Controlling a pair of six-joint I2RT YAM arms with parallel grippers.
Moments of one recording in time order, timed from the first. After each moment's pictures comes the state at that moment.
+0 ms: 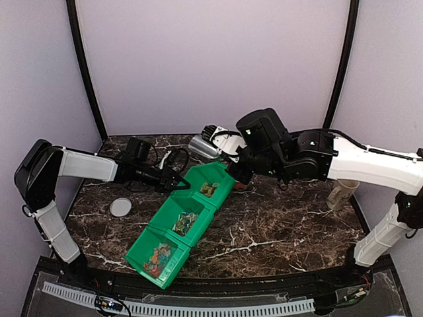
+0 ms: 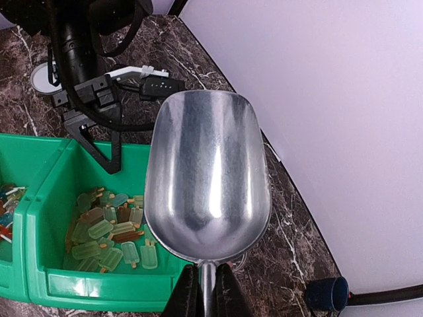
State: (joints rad) left arm -0.47 1.73 0.96 0.04 0.89 -0.50; right arm 1.15 1.50 1.43 -0.51 0.47 -0.33
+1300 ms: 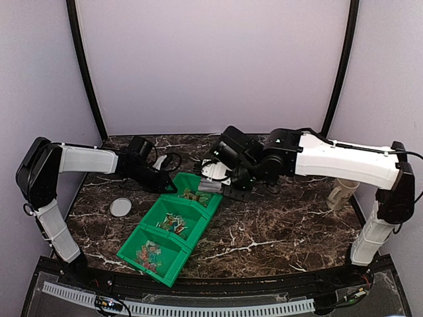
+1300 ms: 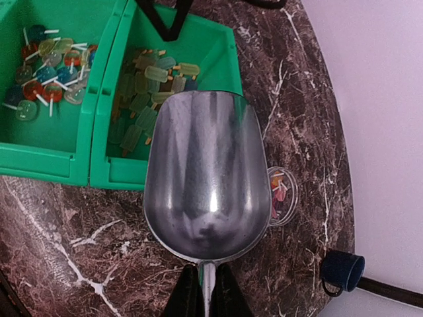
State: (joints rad) left arm -0.45 1.75 1.07 -0.32 0.52 -0.30; right arm 1.15 1.69 1.58 -0.89 0.40 -0.33
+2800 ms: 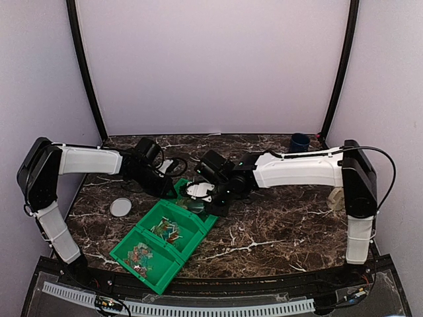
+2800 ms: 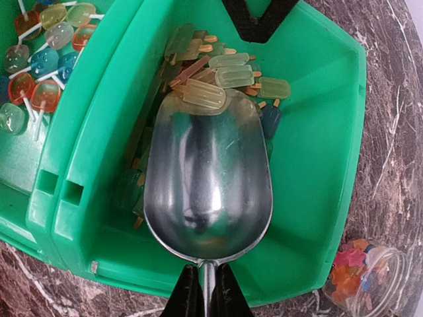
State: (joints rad) left arm -0.53 1.74 1.10 -0.44 0.38 -0.19; right arm 1.08 2.00 1.57 -0.69 0.10 -0.40
